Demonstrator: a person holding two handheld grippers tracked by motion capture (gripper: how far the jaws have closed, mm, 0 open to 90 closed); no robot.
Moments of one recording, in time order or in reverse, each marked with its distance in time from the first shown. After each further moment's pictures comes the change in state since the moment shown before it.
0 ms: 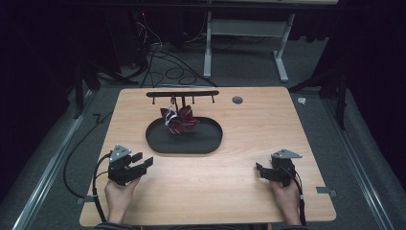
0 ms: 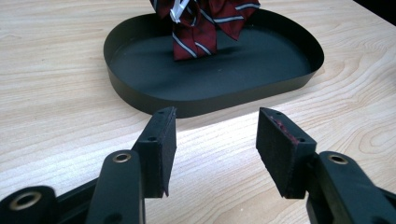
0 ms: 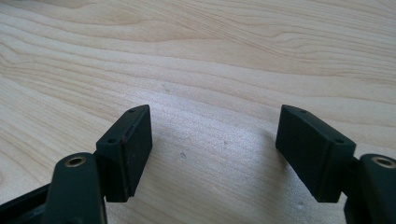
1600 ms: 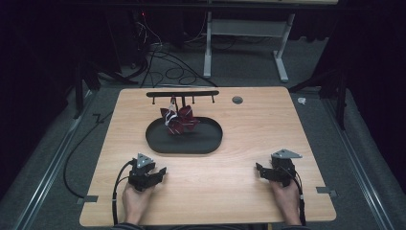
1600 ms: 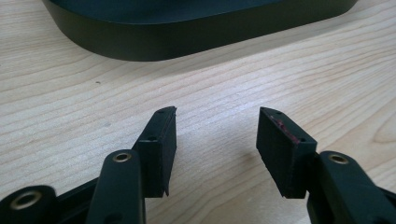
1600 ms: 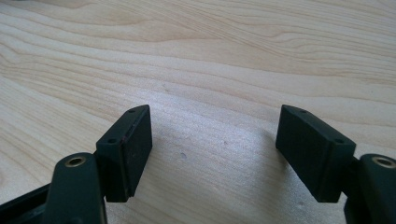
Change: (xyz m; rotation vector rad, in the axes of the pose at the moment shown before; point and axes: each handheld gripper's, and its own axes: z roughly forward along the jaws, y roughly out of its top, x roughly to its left) left arm -0.019 -0.038 0.060 0.141 0.066 0.068; right arm 0.000 0.000 0.000 0.000 0.000 -0.001
